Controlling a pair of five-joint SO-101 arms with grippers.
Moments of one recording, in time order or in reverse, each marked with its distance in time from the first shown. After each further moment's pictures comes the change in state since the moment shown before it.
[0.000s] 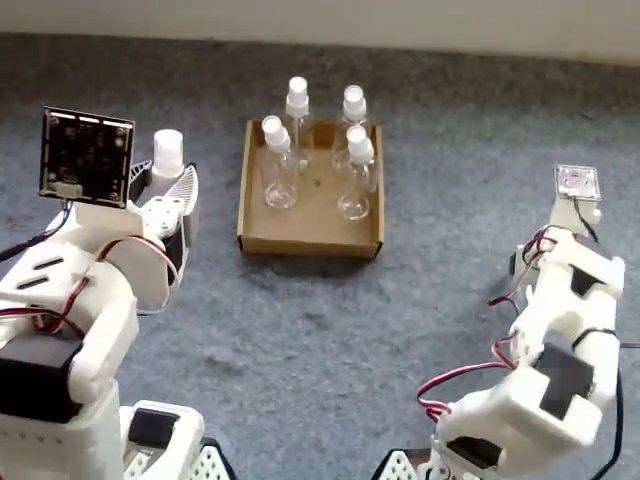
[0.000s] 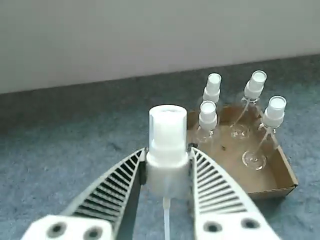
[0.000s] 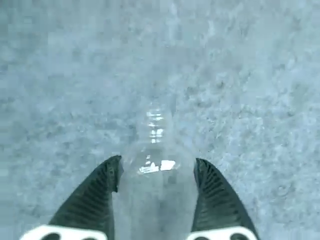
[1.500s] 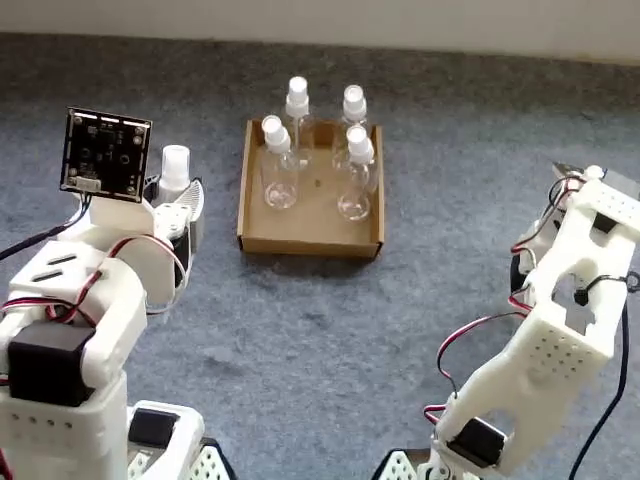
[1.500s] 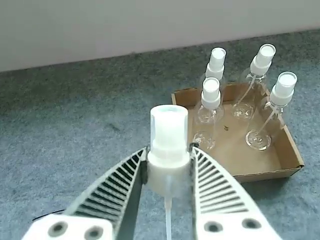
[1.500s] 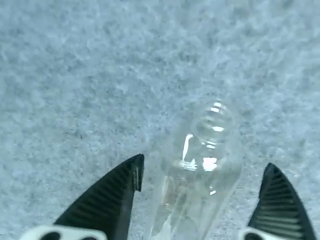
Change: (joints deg) left arm -0.1 0.0 4.2 0.9 0.0; right arm -0.8 25.1 -44.4 51.3 -2.9
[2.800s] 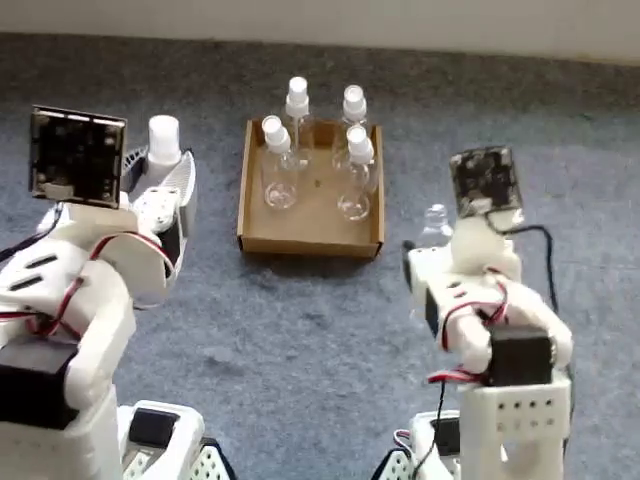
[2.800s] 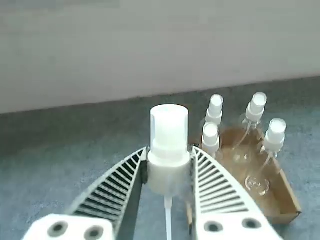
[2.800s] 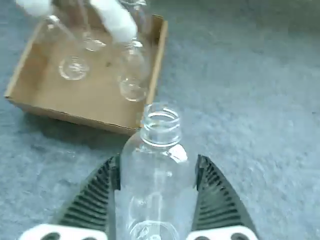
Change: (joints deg) left arm 0.5 0.0 -7.2 -5.5 0.0; right arm -37.5 -95.2 57.8 -20.0 -14.0
